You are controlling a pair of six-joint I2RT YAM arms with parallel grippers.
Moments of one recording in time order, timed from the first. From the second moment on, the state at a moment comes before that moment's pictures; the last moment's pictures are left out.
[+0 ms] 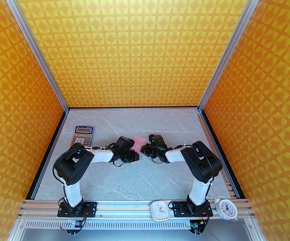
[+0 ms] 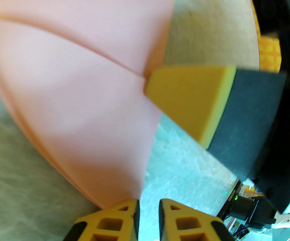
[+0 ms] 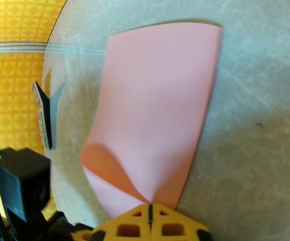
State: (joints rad) left arm -0.68 1.89 0.93 0.06 0.54 -0.78; right arm 0.47 1.85 0.74 0.37 -0.39 0.90
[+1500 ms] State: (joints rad) left arm -0.56 1.86 1.09 -0.12 0.53 -0.70; right arm 0.47 1.85 0.74 0.37 -0.39 0.90
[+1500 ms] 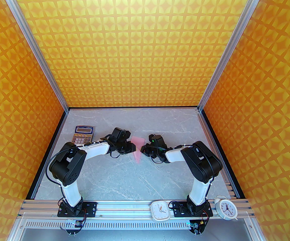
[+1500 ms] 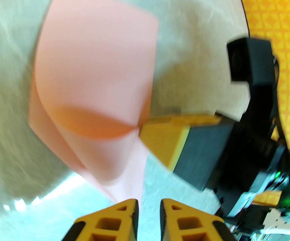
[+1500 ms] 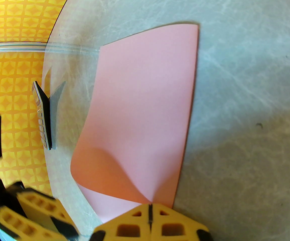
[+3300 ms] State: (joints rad) left arm -0.53 2.01 1.19 -0.17 0.49 -0.70; right arm 0.47 1.84 0.75 0.35 -0.39 0.89
